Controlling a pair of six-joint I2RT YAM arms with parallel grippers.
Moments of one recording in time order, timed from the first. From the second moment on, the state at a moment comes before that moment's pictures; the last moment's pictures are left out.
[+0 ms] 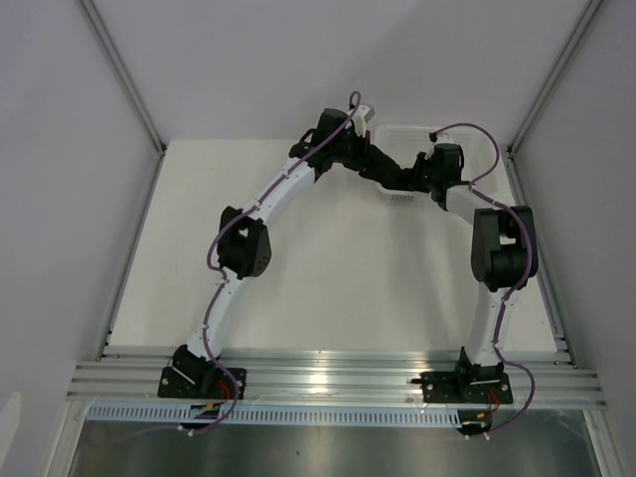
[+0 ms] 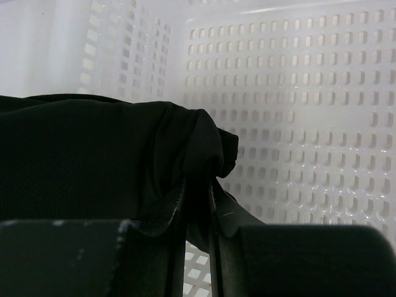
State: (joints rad) left arm -0.55 2.54 2.50 -0.43 0.40 -0.23; right arm 0.10 2.07 1.44 0.09 -0.17 0.30
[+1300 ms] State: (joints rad) left arm -0.65 2.56 2.45 -0.30 0.42 -0.23; right arm -0.11 1.85 1.31 -0.03 -0.08 0.22
